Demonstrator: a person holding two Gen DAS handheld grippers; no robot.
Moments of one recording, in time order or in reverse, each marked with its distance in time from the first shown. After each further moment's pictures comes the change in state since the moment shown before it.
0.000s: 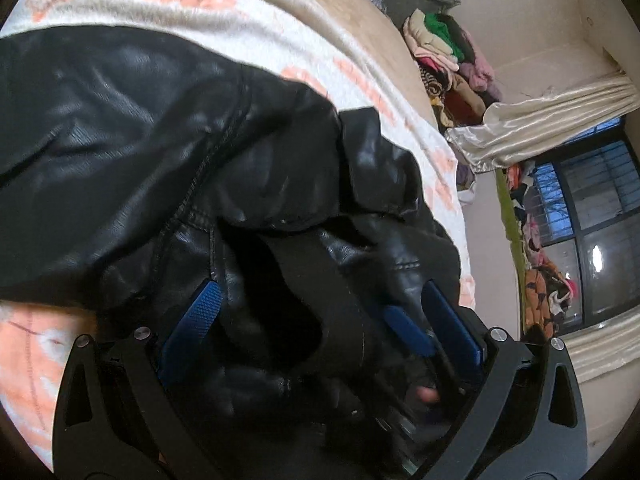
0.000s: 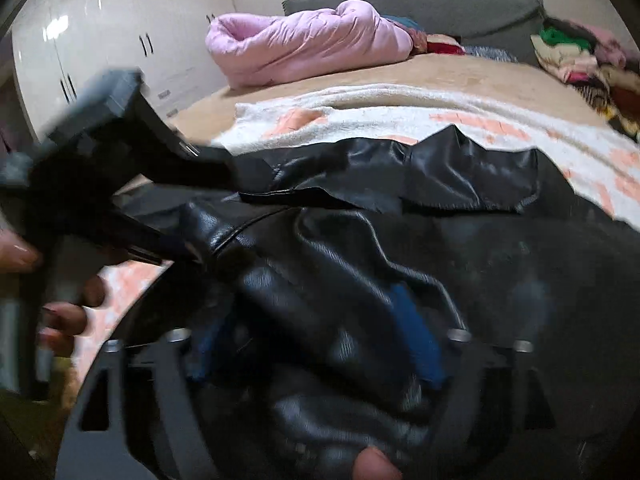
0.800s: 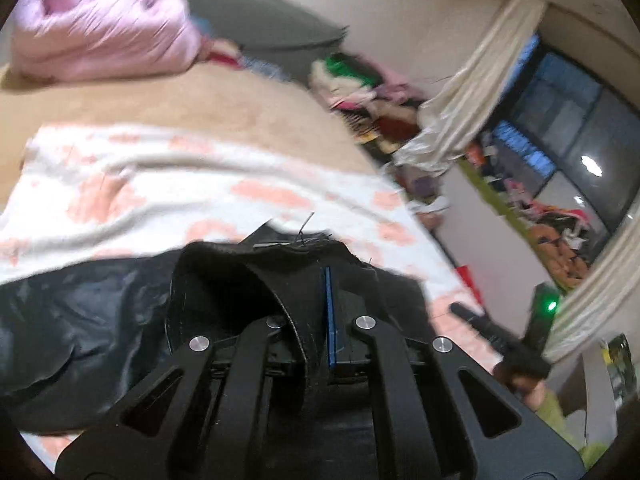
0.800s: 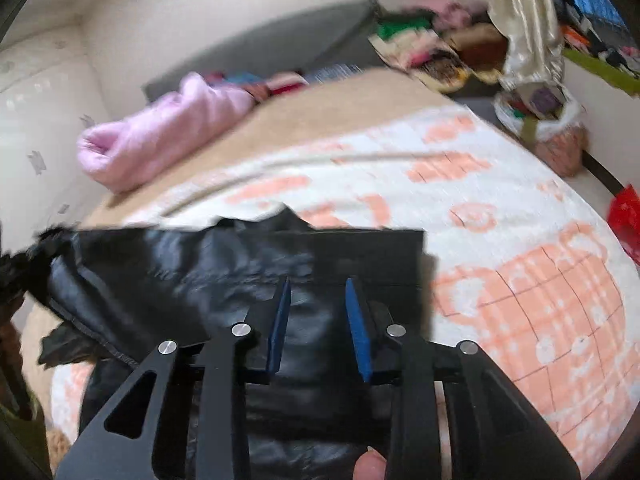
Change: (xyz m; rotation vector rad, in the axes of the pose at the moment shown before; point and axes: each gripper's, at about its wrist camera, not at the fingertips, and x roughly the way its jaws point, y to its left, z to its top) left arm -0.058 -0.099 0.021 0.433 -0.255 0.024; right arm -0.128 -0.165 0.016 0.364 -0.137 -0.368
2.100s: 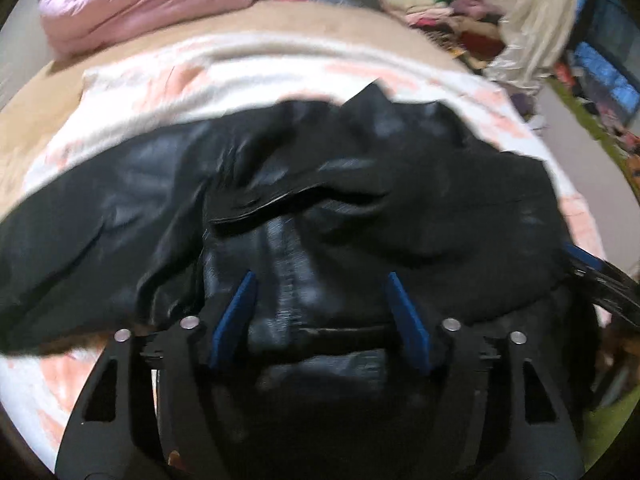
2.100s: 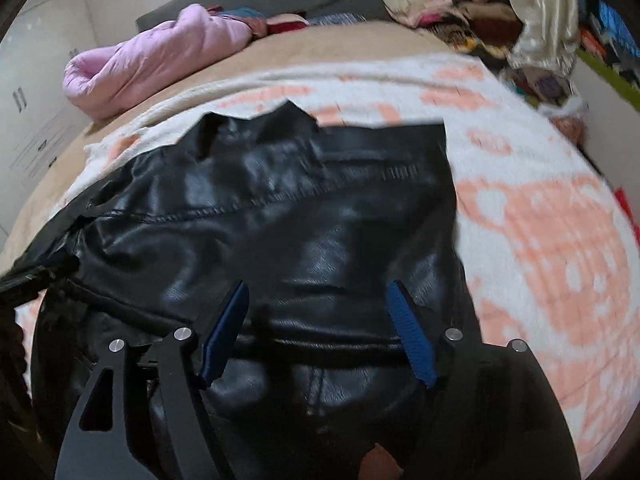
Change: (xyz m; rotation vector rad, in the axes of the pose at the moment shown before) left arm 0.059 0.029 -0.095 0.070 0.229 0.384; right arm 0.031 0.023 -0.075 -0.081 0.173 -0.069
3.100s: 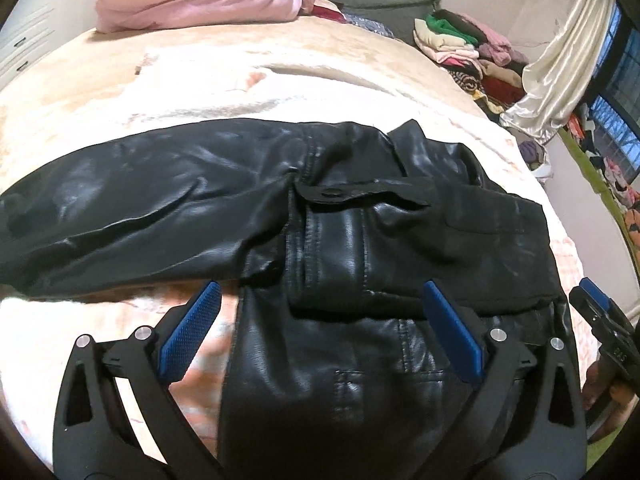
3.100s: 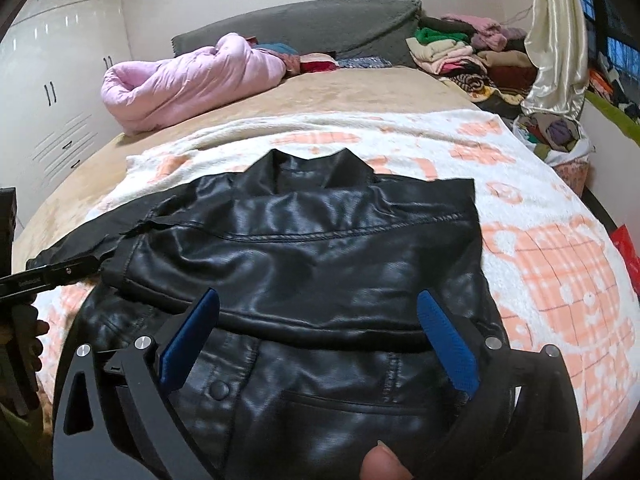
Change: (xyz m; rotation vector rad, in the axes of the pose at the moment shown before) left arm -0.066 0.046 -0.023 -0.146 -0.095 -0.020; right arm -0.058 0.069 -0.008 -0.113 -0.166 0.032
